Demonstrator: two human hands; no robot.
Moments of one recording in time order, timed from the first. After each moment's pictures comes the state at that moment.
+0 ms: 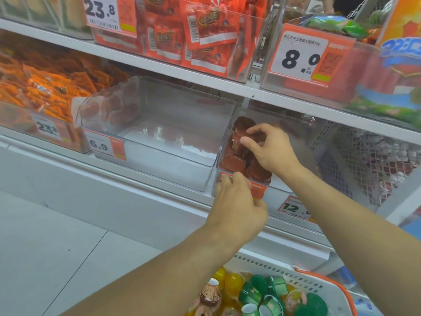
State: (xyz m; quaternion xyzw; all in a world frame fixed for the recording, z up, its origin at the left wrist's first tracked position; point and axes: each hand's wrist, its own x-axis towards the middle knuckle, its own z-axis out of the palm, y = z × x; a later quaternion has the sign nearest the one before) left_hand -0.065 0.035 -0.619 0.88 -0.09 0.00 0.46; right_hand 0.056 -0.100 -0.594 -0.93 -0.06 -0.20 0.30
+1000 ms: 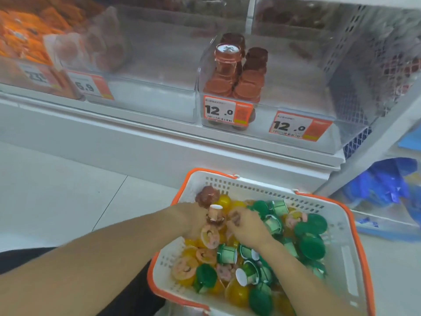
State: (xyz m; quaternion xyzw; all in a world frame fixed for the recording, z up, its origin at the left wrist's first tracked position) left_hand -0.127 0.070 -0.778 0.89 -0.24 -0.38 -0.08; right_hand -0.159 -0.110 -0.854 -0.92 0.03 0.19 0.35
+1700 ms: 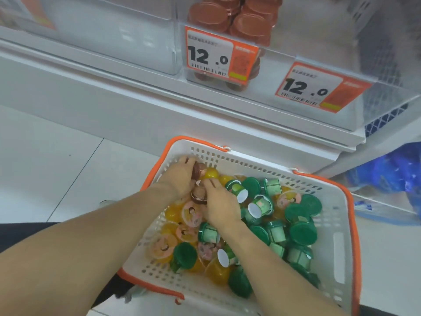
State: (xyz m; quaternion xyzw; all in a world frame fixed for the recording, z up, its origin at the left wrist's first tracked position) left_hand -0.068 0.061 -0.906 0.96 -0.11 -0.20 0.17; right_hand -0.138 -0.083 -0.919 -0.98 -0.08 0.11 0.14
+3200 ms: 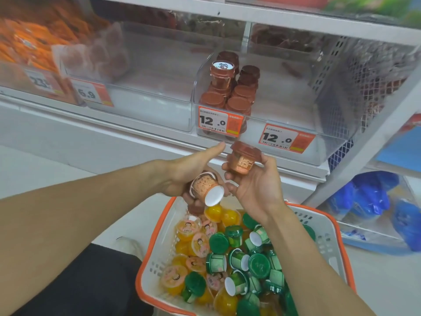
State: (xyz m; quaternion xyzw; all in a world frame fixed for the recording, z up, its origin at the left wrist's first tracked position) left_hand -0.084 0.062 -0.666 0.72 -0.02 -0.49 0.49; right_hand -0.126 -0.106 -0.703 -0.45 0.08 0.12 0.88
